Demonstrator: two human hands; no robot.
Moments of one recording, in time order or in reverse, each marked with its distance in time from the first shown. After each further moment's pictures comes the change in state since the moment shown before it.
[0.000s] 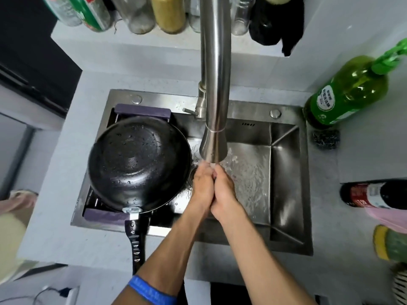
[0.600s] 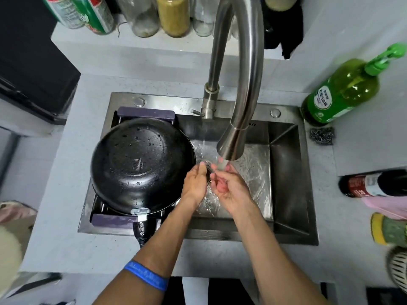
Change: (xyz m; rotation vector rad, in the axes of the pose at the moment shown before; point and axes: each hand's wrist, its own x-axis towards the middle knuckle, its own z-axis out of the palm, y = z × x) left_hand 0.028 -0.019 -0.057 0.181 -0.094 -0.009; right_hand -0.007 0.001 -0.001 0.284 -0.150 0.025
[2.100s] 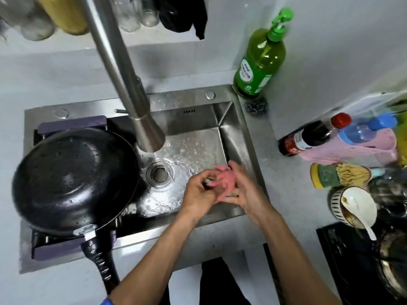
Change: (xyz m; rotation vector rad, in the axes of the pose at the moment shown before) left_hand -0.092 0.024 0.105 -0.148 -0.467 0.202; right_hand -0.087 -0.058 -0.146 -0.403 -0.039 -0.274
